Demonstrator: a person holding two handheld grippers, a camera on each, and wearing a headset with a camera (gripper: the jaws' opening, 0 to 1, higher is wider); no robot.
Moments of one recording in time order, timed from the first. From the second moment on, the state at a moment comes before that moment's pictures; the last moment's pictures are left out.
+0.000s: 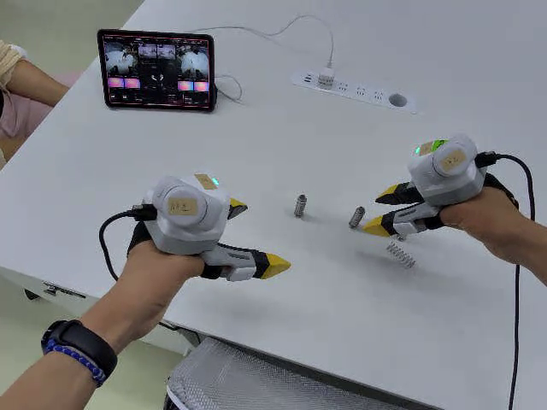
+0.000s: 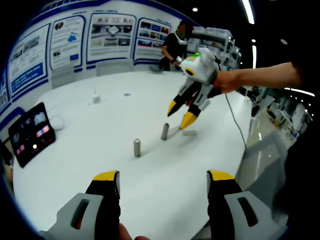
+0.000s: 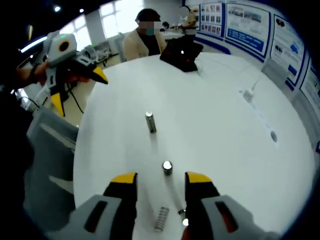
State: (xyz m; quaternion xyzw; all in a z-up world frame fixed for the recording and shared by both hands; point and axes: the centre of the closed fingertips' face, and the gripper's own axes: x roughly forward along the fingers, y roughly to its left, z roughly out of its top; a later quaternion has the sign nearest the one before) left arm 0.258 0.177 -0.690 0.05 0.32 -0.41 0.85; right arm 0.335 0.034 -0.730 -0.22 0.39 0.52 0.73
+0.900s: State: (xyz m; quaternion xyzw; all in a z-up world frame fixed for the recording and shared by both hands) left arm 0.256 0.167 -0.683 0.06 0.31 -0.41 0.85; right arm 0.323 0.025 -0.716 -0.08 0.36 0.47 0.80
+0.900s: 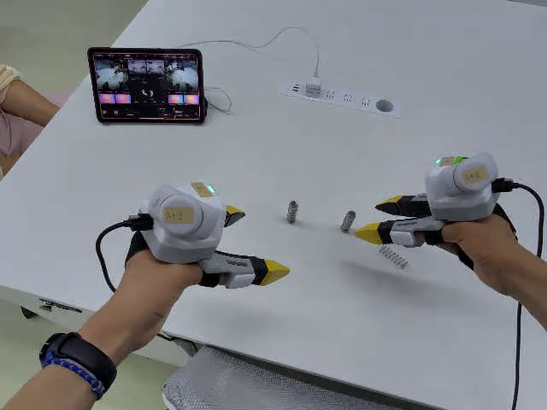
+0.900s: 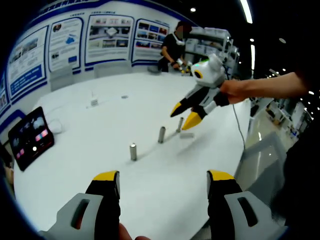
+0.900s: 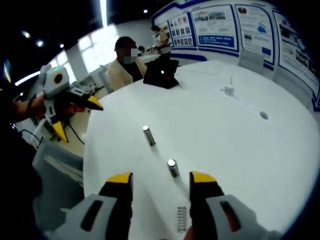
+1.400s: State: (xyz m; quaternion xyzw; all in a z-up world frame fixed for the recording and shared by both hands) left arm 0.254 0.163 -0.683 0.06 0.31 -0.42 0.85; right arm 0.309 0.016 -0.713 -0.04 0.35 0.45 0.82
